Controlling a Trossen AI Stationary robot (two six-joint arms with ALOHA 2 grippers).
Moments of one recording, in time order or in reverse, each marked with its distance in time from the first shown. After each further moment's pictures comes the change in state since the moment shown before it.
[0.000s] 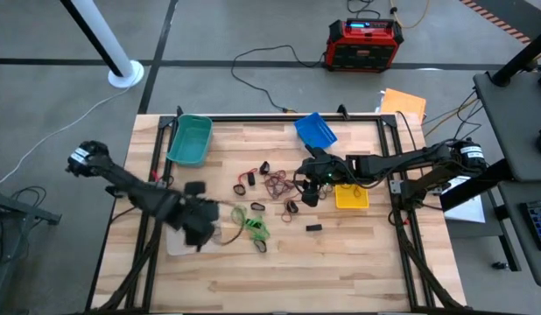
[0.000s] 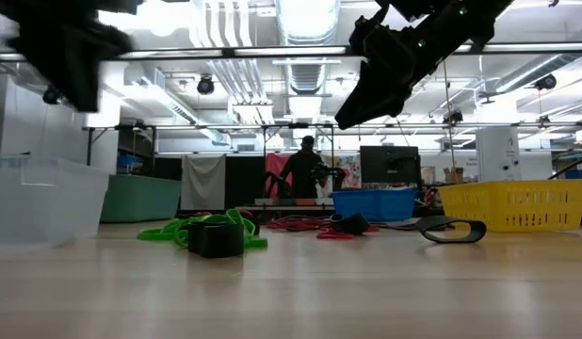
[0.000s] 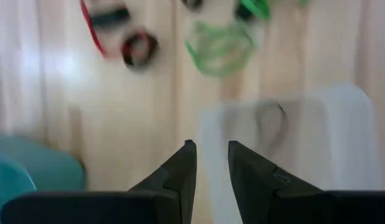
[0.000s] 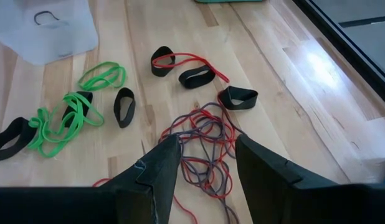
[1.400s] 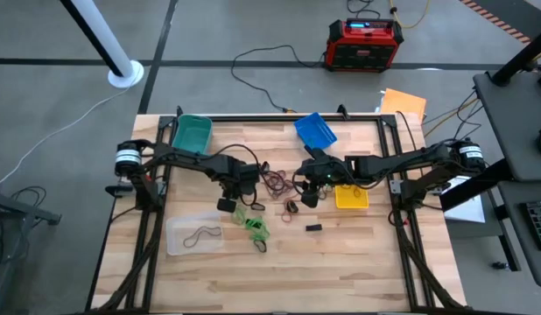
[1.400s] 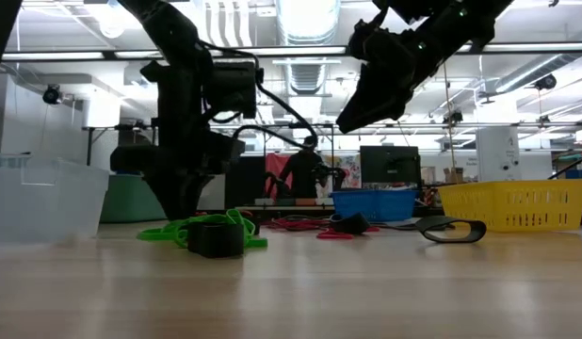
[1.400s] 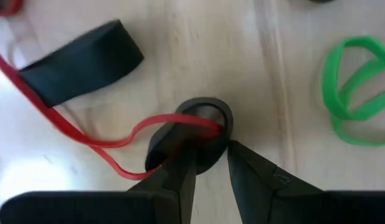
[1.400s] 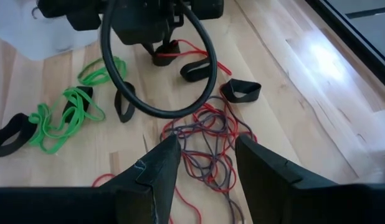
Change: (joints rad) left arm 0.584 0.433 -0.046 0.412 0.289 0.780; right arm 0.005 0.010 0.000 -0.013 -0.001 0.023
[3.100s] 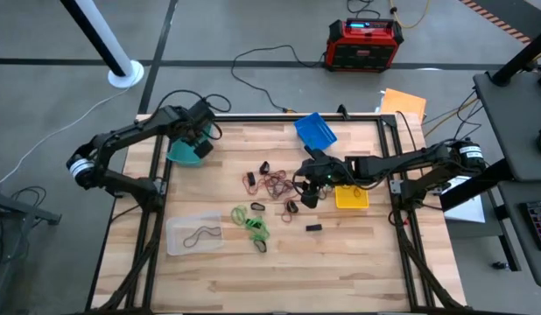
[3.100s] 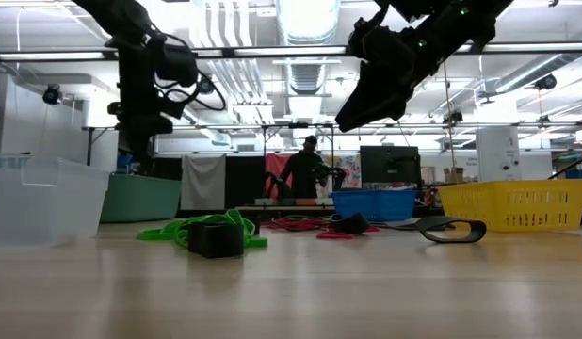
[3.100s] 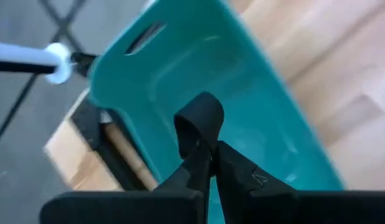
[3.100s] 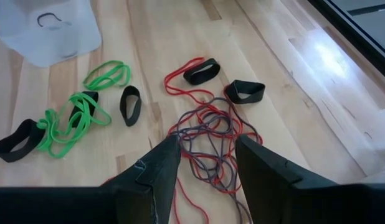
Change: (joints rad) left arm 0.605 -0.429 -0.016 -0.261 -0.362 -0.373; right arm 0.007 -0.001 0.000 0.008 -0.002 0.032
